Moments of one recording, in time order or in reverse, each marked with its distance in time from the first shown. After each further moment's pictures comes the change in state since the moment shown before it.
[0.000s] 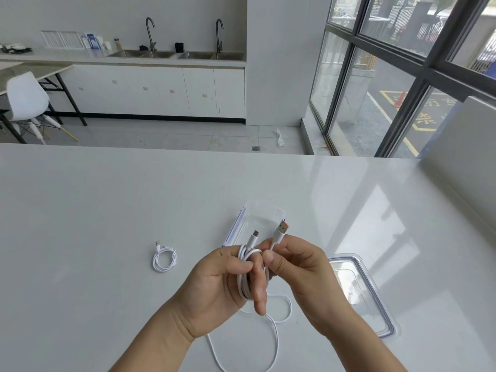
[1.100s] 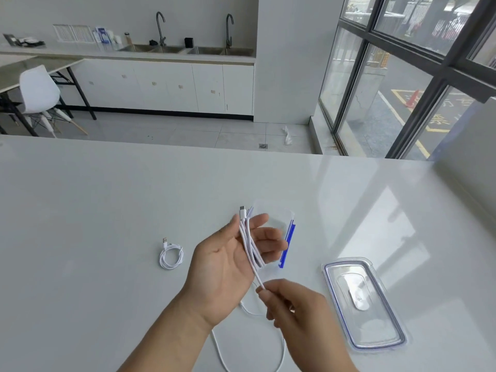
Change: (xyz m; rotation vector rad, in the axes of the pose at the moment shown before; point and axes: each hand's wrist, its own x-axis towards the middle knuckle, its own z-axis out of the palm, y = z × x) left_hand 0.011 0.010 0.002 -0.146 0.353 0.146; right_hand -0.037 0.026 0.020 -0.723 0.108 0.112
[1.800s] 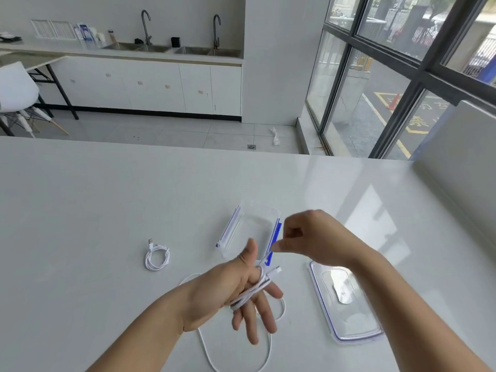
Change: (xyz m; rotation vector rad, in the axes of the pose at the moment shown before) left_hand -0.008 -0.006 -0.007 0.901 -0.289 -0.505; right_hand 0.101 -0.012 -0.097 -0.540 -0.258 -0.076
